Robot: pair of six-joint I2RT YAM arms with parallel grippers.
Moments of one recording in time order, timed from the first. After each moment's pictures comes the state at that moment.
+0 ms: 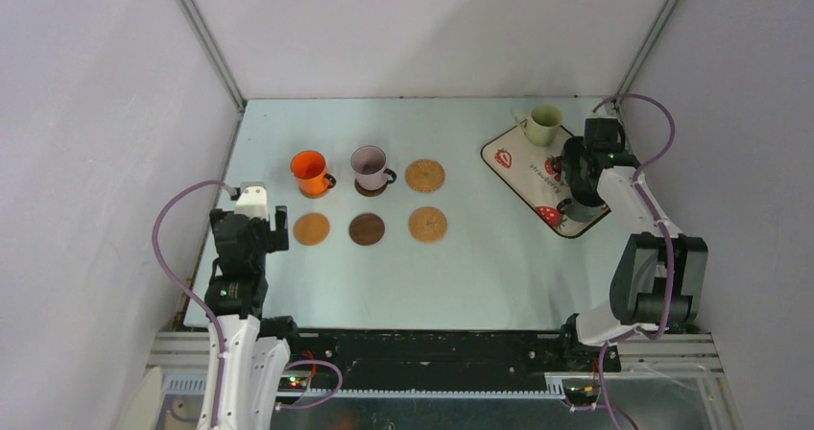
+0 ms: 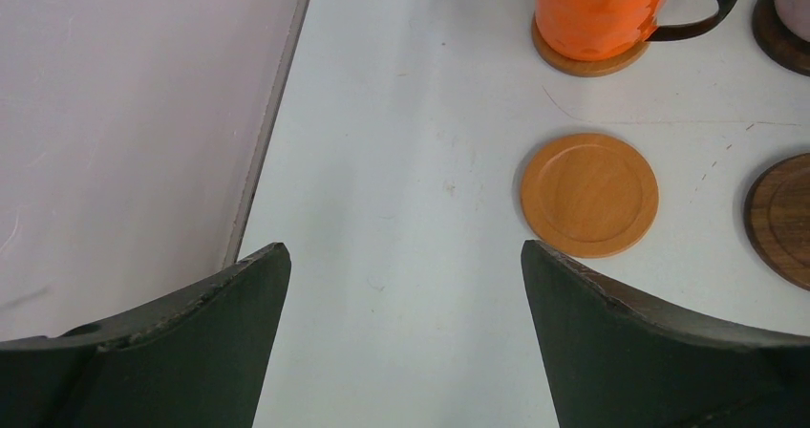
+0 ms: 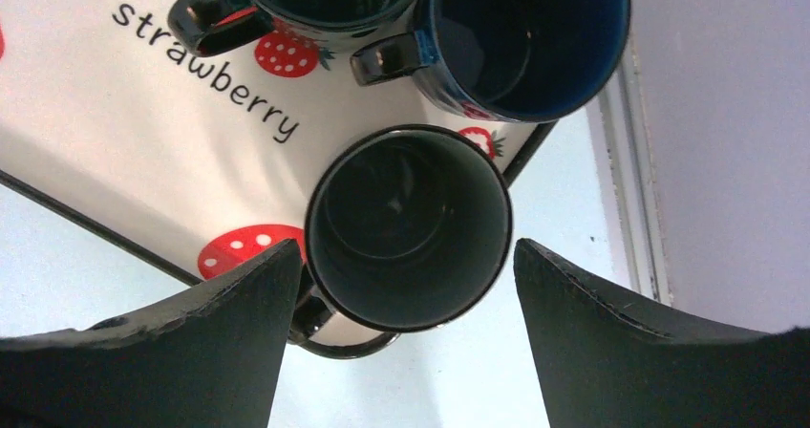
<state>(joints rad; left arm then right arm) 0.10 0.50 0.53 -0.45 -0.20 0.19 -0.06 1.51 1.14 -0.50 0.30 0.05</state>
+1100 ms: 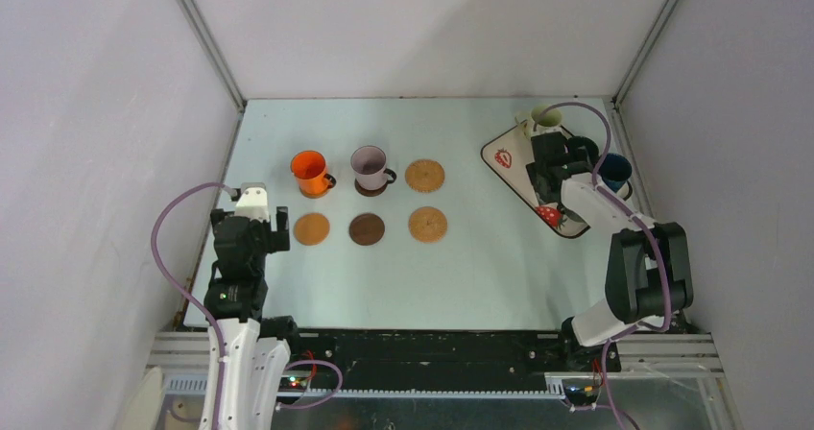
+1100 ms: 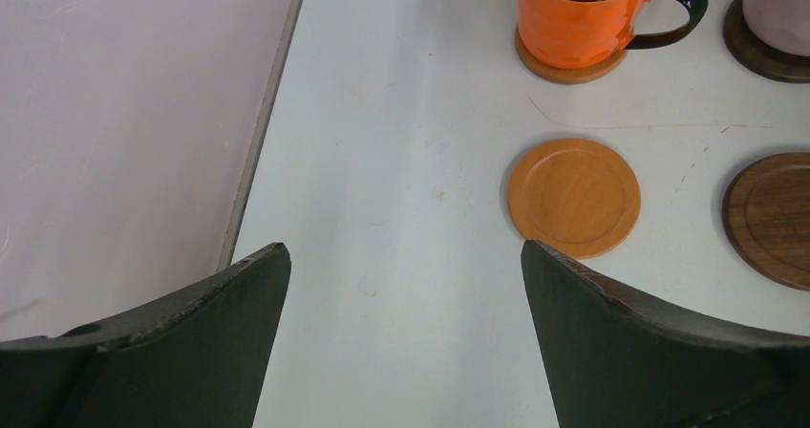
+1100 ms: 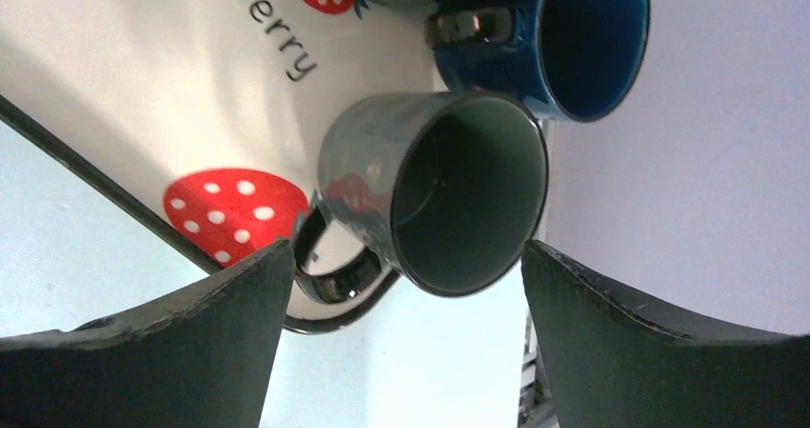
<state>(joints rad) 0.10 0.48 0.53 -0.46 -0.17 0.19 0.20 1.55 1.06 -0.46 0.61 -0.15</state>
